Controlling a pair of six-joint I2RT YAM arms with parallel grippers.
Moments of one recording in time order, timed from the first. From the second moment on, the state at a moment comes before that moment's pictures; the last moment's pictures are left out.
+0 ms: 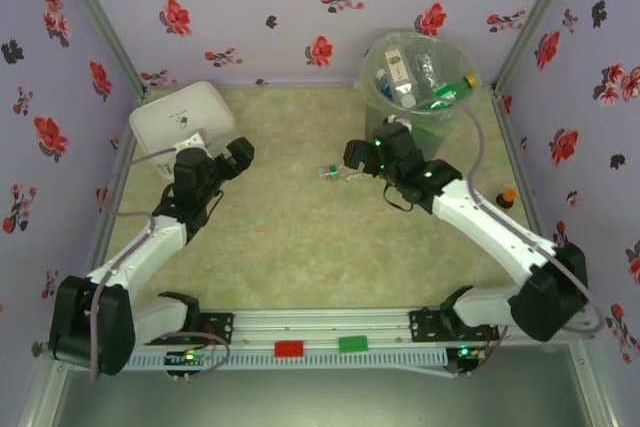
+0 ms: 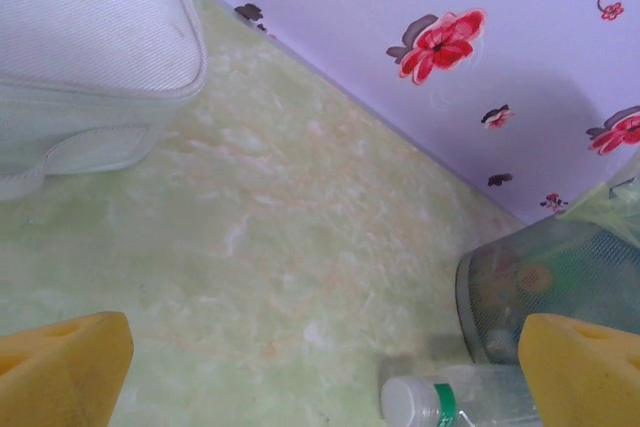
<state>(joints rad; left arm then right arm) -0.30 1.13 0.60 0.18 0.00 -0.76 0.64 1.33 1.08 -0.48 0.22 0.73</state>
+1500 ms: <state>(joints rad) -0.25 1.01 0.44 0.18 0.00 -0.80 0.64 1.88 1.14 -0.18 0.40 1.31</state>
